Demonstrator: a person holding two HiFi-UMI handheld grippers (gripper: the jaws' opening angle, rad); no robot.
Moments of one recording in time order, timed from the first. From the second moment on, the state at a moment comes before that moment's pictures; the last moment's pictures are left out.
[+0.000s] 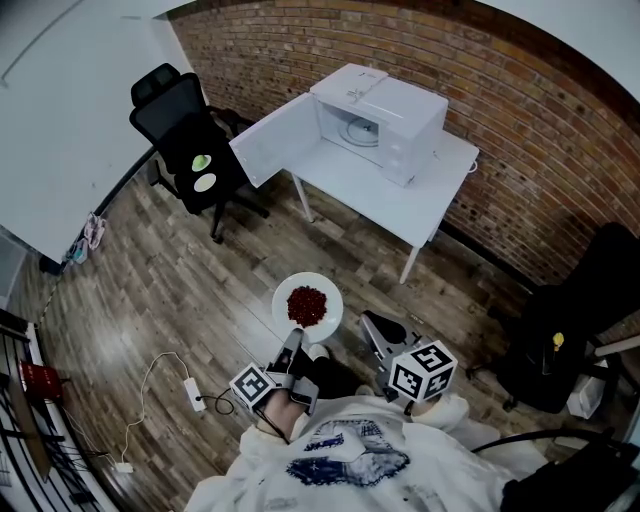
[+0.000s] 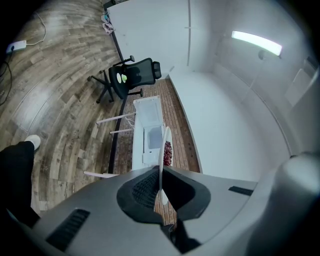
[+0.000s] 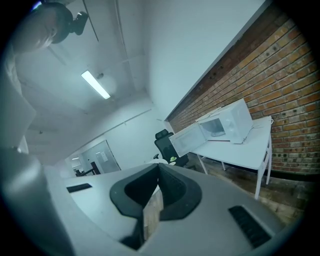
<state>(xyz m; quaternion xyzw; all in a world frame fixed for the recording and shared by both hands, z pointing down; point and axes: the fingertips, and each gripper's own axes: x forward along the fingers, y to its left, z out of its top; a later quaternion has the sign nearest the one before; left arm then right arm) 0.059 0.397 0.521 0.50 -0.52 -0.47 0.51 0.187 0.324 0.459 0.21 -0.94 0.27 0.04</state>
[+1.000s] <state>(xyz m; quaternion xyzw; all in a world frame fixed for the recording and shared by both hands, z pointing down) -0.114 0.216 0.535 0.55 -0.47 -0.44 0.53 0.006 0.174 0.487 0.25 -0.93 0.27 0.08</state>
